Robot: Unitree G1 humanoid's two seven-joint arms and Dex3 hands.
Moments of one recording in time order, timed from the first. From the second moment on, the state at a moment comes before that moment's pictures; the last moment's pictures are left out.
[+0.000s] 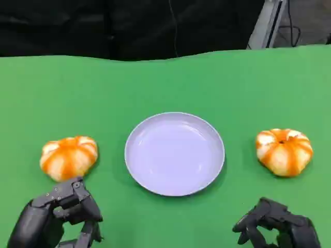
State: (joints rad) left arm 0.33 0.13 0.04 -0.10 -0.24 -0.37 -0.36; right arm 0.21 0.05 0.10 0.40 -0.11 -0.92 0.00
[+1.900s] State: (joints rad) left arm 0.06 0.37 0.05 -0.03 0.47 -0.35 -0.12; right arm 0.20 0.06 0.10 0.41 -0.12 -0.91 -0.01
